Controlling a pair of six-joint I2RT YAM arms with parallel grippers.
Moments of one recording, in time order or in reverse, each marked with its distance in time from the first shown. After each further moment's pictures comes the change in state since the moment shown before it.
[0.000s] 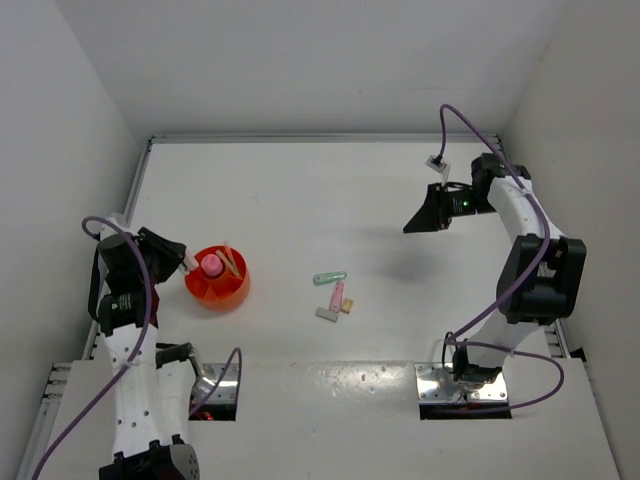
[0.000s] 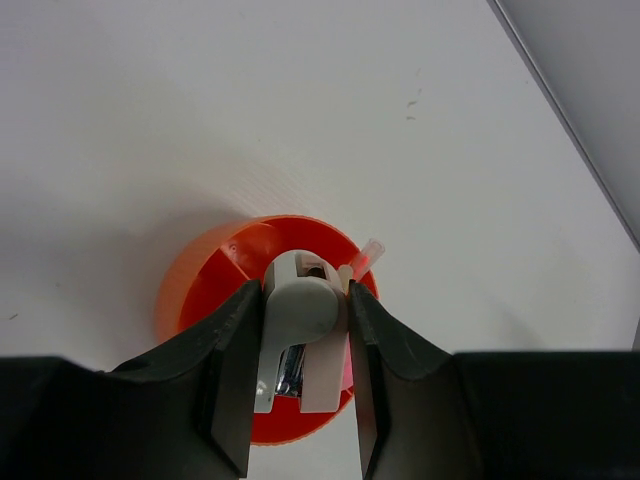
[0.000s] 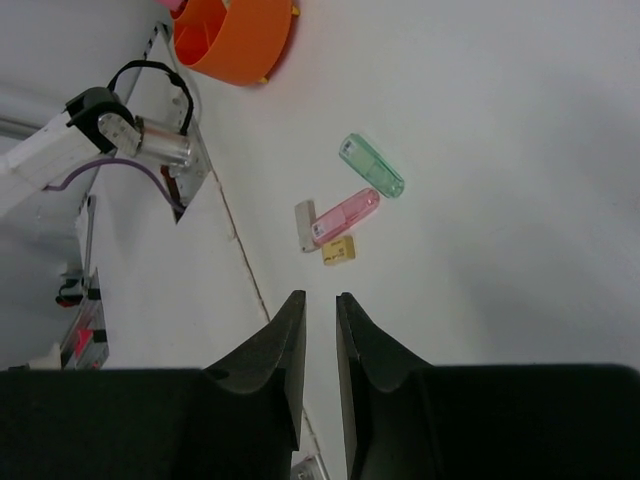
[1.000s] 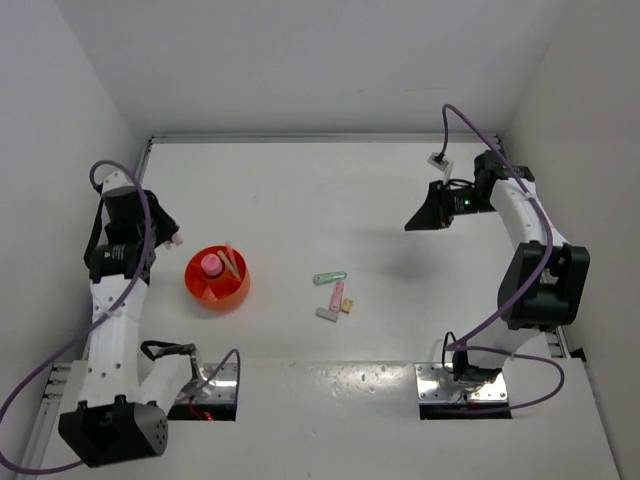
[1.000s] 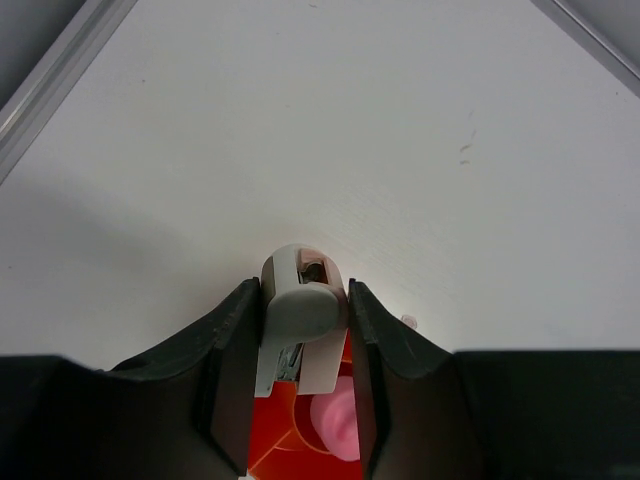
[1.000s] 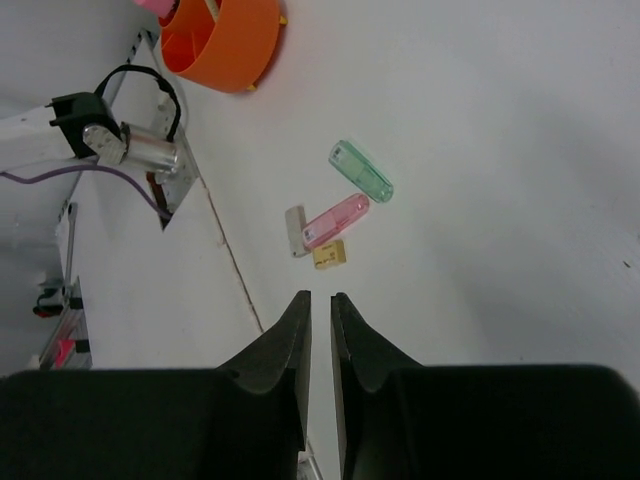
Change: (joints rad) left arm -0.152 0.312 0.298 -0.041 -0.293 0.162; right arm 0.000 -0.042 -0.009 0.048 0.025 0.048
